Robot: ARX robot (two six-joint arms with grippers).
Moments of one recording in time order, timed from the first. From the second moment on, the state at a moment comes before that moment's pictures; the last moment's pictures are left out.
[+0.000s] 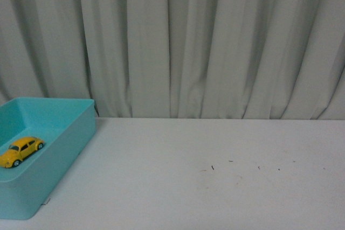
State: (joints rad) left arm 0.00 0.00 0.01 0.00 0.00 0.00; right arm 0.00 0.00 0.01 0.00 0.00 -0.01
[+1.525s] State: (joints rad) left arm 0.00 0.00 0.01 0.00 0.00 0.00; right arm 0.00 0.00 0.01 0.00 0.00 -0.01
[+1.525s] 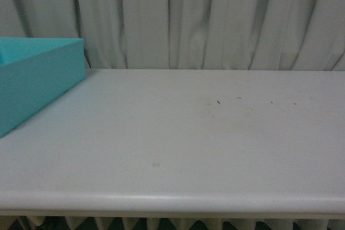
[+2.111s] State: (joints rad) left arm 0.00 0.00 0.01 -0.01 0.00 0.00; right arm 0.00 0.00 0.01 -0.01 0.00 -0.01
